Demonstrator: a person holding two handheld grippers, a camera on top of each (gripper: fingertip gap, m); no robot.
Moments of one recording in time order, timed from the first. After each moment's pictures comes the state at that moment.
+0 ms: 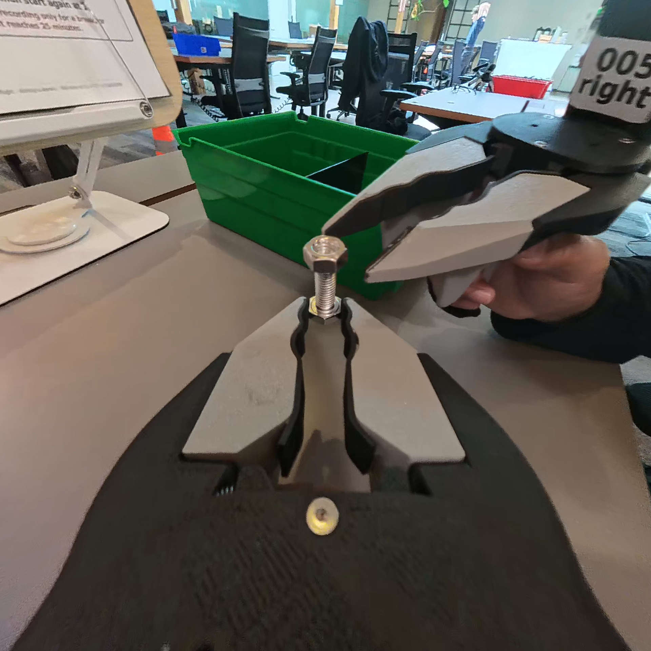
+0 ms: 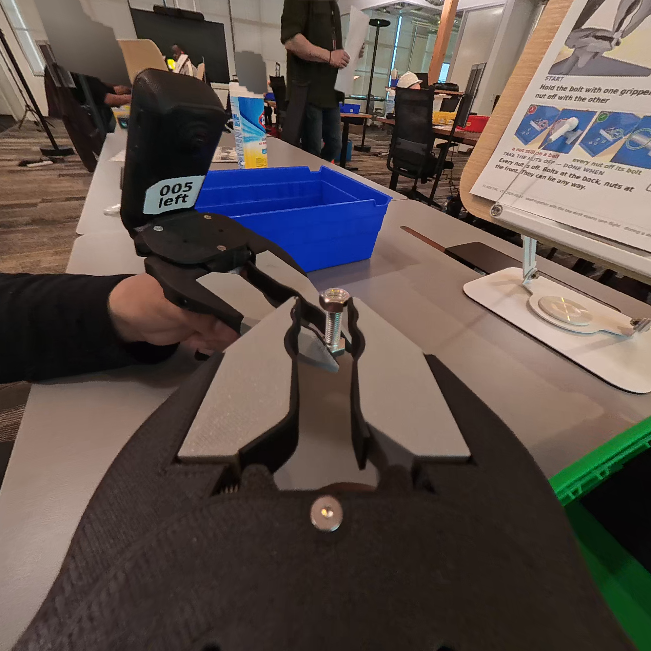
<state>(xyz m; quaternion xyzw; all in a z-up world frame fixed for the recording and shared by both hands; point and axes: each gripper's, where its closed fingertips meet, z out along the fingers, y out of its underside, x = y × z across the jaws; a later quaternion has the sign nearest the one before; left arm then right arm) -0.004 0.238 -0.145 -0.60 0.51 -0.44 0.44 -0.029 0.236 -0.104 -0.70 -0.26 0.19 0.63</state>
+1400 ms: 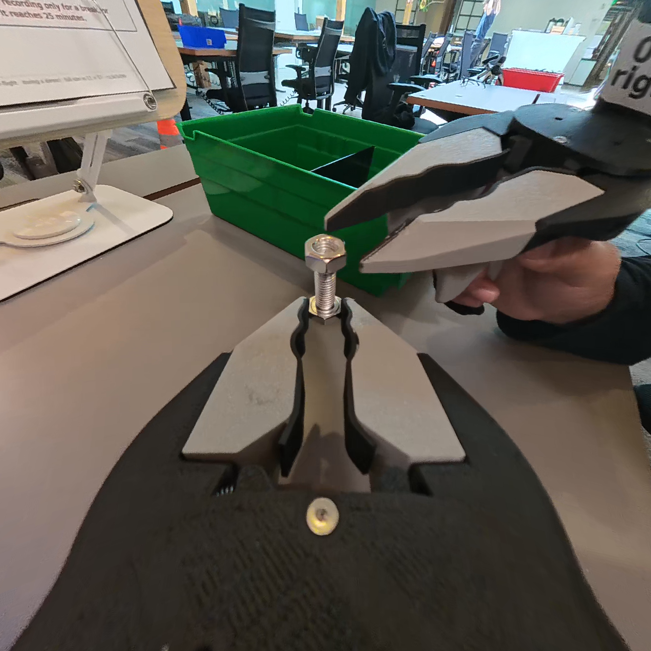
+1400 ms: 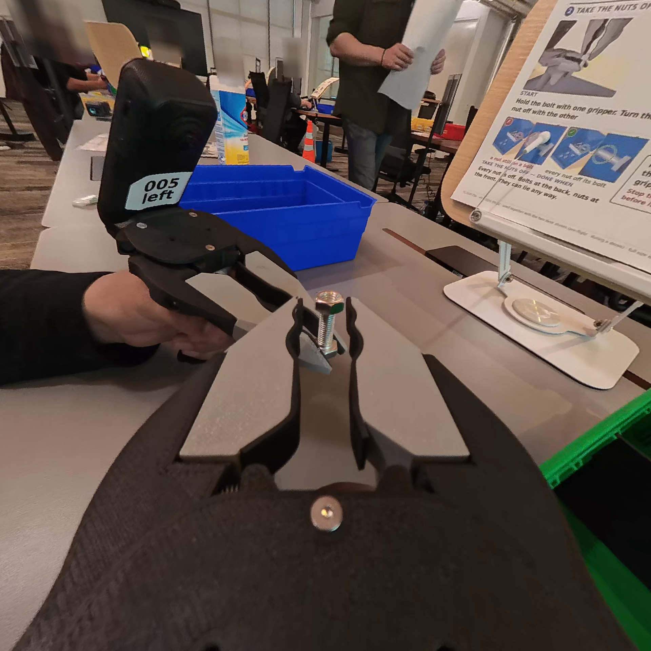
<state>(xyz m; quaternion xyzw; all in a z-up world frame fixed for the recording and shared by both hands) -0.004 0.239 -0.148 -0.61 0.51 -0.43 0.44 -0.025 0.238 -0.103 -0.70 -0.26 0.16 0.64</state>
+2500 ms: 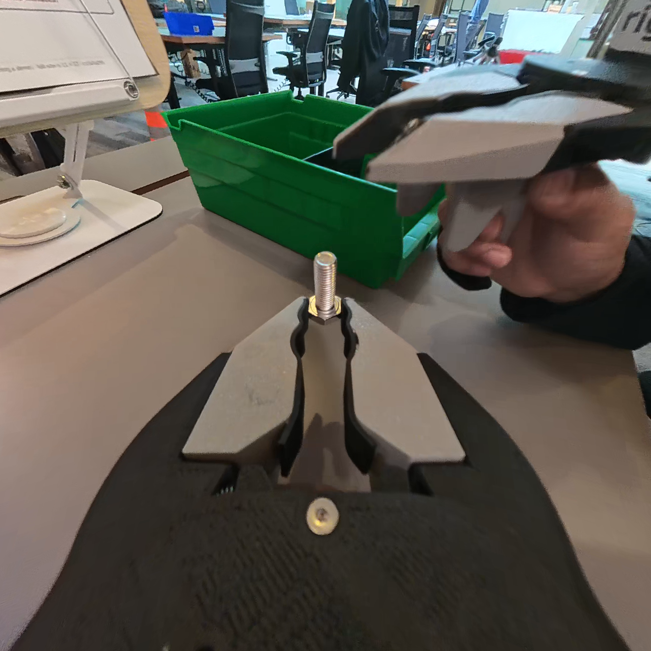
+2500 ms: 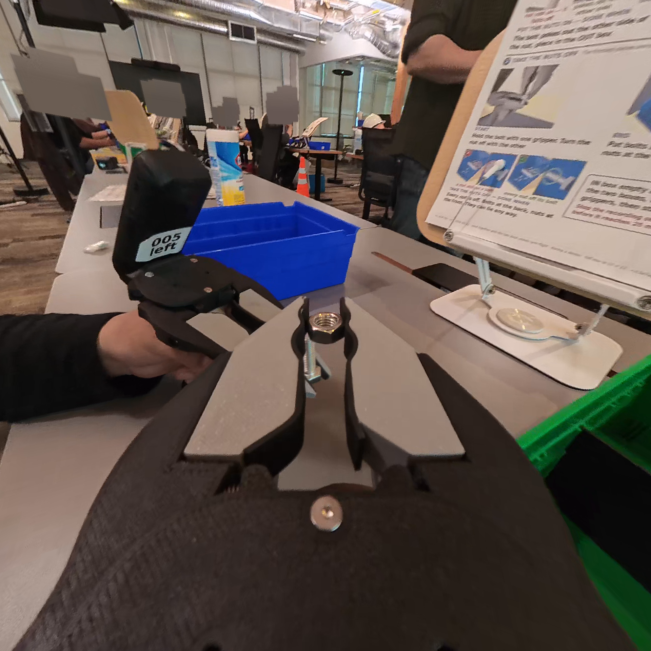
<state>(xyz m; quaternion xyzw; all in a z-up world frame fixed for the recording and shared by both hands) -0.001 0.237 -0.155 -0.60 0.52 -0.42 0.43 -0.008 0.236 -0.079 -0.68 -0.22 0.18 0.67</state>
